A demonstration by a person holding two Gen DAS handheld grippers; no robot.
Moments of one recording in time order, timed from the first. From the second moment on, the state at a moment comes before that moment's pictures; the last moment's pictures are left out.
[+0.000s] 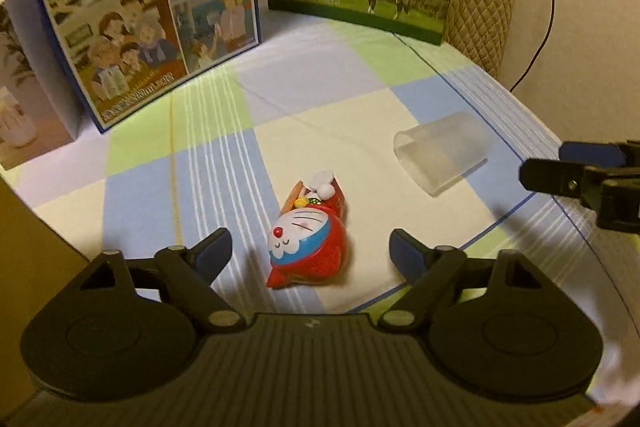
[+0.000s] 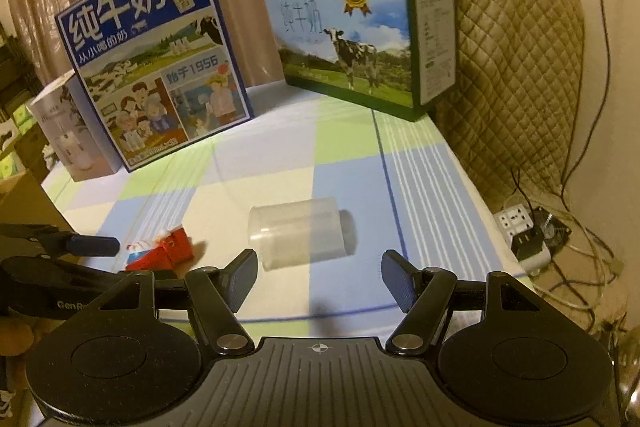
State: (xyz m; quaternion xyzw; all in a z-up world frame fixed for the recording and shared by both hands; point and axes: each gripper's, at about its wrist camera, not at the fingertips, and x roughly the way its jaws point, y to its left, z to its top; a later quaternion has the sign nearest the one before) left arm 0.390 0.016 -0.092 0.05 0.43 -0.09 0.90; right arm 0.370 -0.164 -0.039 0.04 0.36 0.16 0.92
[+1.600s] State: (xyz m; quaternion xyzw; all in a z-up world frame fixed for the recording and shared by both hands) left arm 0.361 0.034 -0.105 -0.01 0.43 -0.07 0.90; right arm 0.380 -0.132 -0.070 -0.03 0.38 0.16 0.91
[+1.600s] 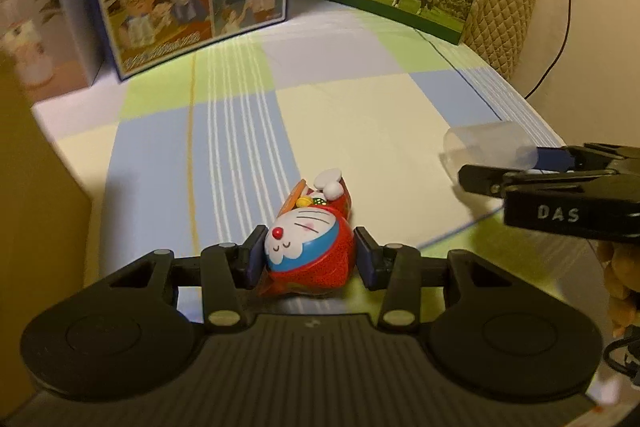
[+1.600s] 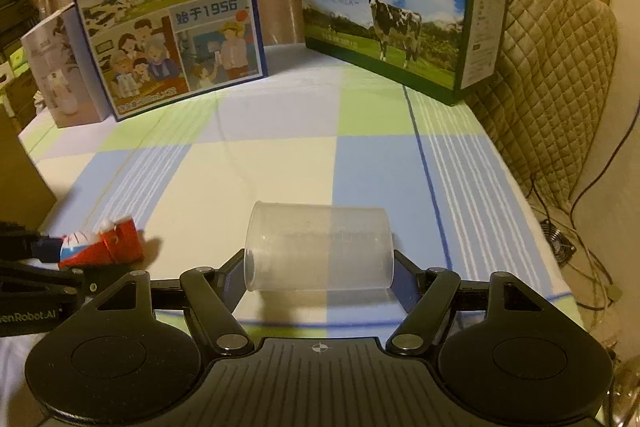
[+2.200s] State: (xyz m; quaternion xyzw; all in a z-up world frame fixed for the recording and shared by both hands) left arm 0.230 0.023 -0.062 -0.06 0.43 -0.07 0.90; right arm 0.243 -0.161 -0.001 0.02 0.36 0.16 0.92
